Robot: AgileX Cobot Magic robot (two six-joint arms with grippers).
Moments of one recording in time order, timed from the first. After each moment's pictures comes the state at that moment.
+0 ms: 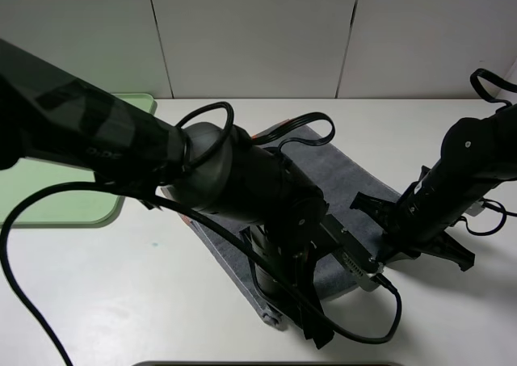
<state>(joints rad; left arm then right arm) -1.10 2.12 -1.25 -0.04 0.59 -0.04 0.27 1.81 -0.64 0.27 0.39 0.60</state>
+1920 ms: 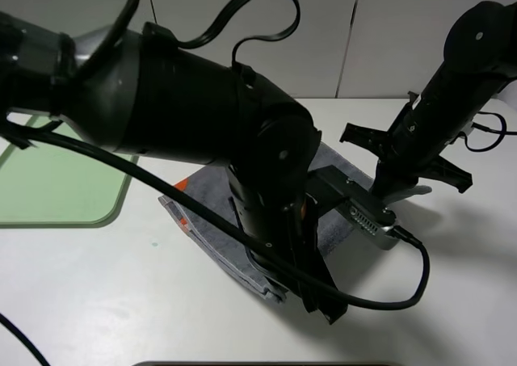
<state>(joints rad) -1.10 1.90 -1.25 -0.04 0.72 -0.10 0.27 1.71 -0.98 0.23 0.78 0.51</state>
